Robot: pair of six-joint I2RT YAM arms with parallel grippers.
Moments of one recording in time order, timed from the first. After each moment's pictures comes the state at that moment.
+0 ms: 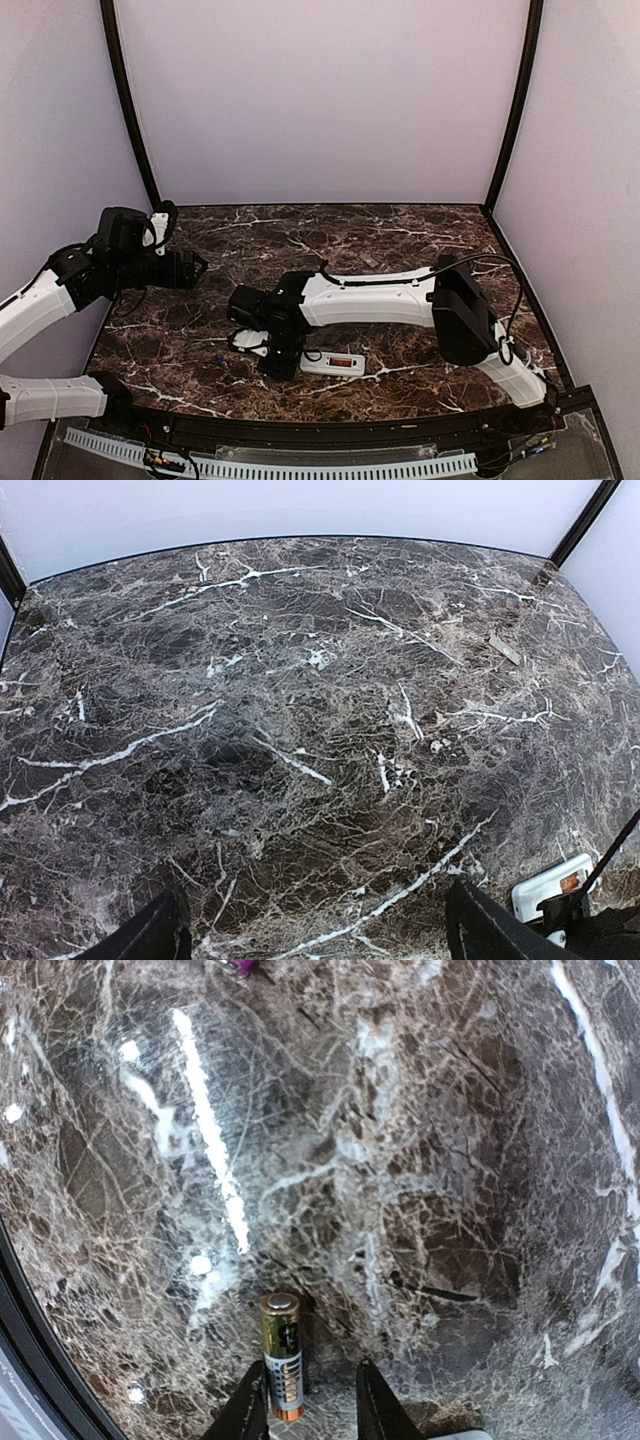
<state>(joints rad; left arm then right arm) -0.46 0.91 0.79 -0.52 -0.07 -0.26 1.27 2.43 2.08 -1.05 -0.08 -0.05</state>
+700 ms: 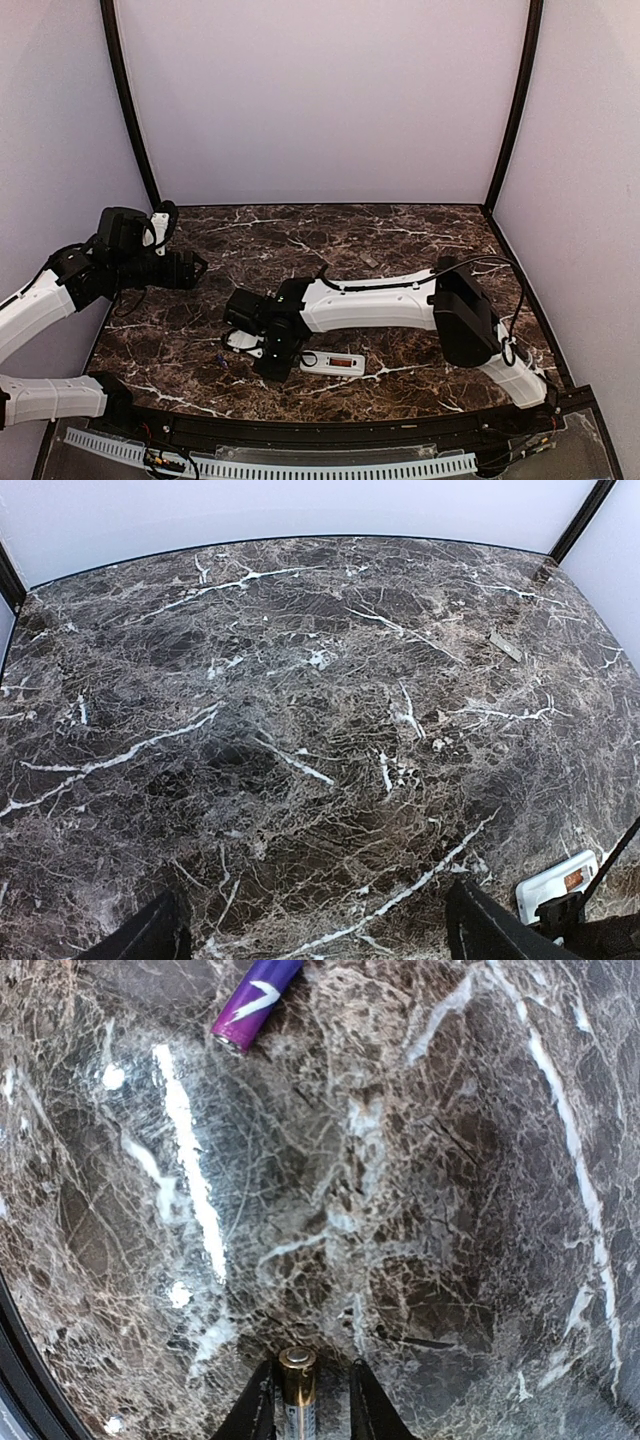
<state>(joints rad) -0.46 0.91 0.79 -0.52 -0.07 -0.25 1.29 2.42 2.05 -0.96 -0.02 -0.05</state>
